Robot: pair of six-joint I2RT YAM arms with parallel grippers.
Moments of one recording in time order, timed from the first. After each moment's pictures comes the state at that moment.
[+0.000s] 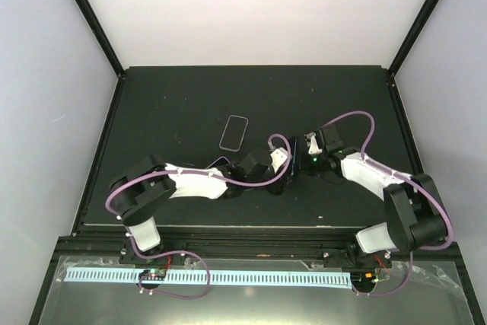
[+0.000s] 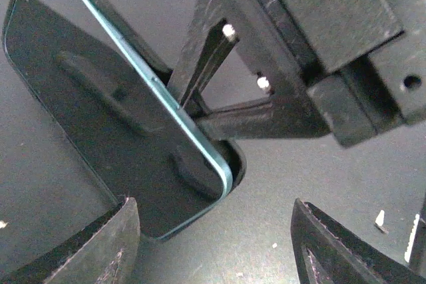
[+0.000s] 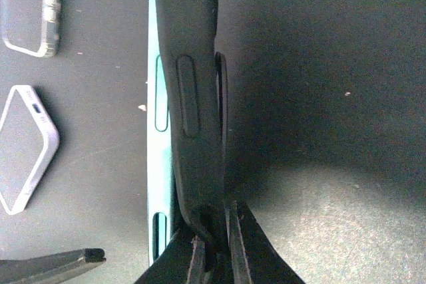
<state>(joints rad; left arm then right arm) -1.02 1.71 0.84 0.29 0.06 -0.31 0.37 1.38 0.68 -0.32 -0.37 0.56</state>
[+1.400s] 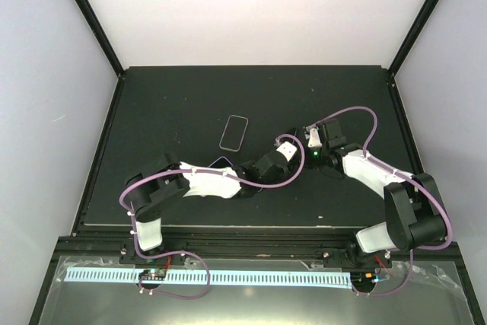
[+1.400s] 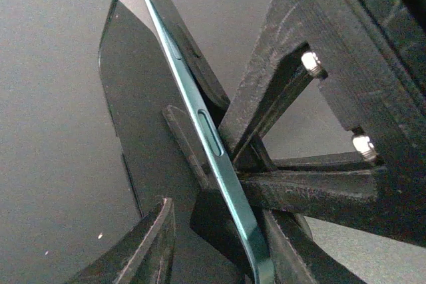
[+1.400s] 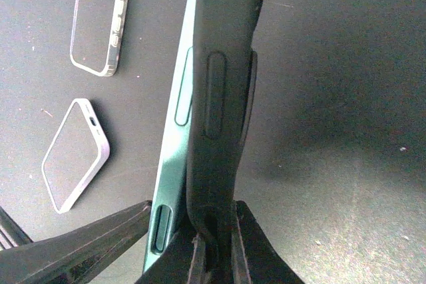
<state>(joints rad) -1.07 1.85 1.01 0.23 -0.33 -0.27 0.34 1.42 0.73 -0.26 -0.47 0.55</state>
